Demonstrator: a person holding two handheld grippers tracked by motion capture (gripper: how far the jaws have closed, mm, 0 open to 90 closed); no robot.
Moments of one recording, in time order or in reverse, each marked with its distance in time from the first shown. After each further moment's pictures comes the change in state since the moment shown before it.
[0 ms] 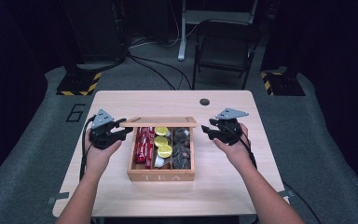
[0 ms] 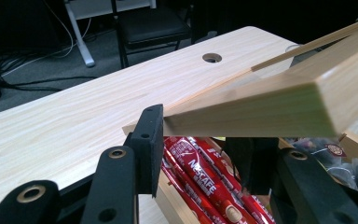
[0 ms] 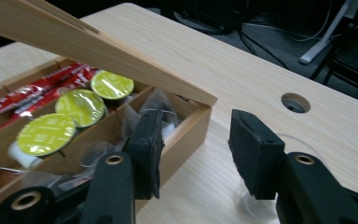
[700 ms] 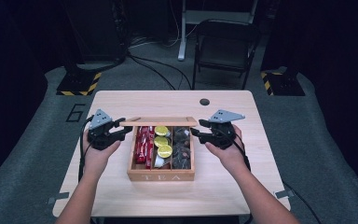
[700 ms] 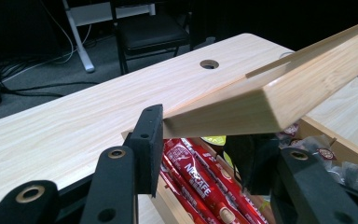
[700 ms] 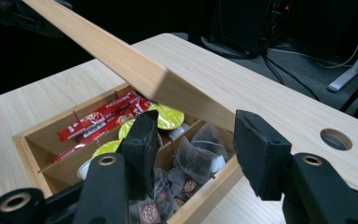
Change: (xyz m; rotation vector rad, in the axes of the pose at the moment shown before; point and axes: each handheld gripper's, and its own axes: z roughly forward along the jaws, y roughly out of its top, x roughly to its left) left arm -0.003 0.004 -0.008 -0.020 -0.002 0.004; right arm 0.038 0.020 -0.016 -0.091 0.102 -0.029
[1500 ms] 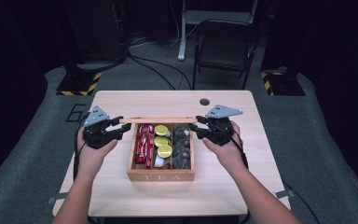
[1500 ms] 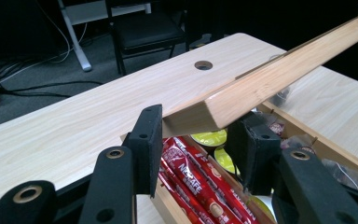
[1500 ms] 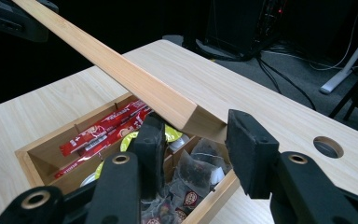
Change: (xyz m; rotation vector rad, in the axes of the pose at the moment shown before) left arm -0.004 0.019 -0.018 0.031 -0.017 0.019; right arm 0.008 0.020 -0.004 0.007 -0.019 0.001
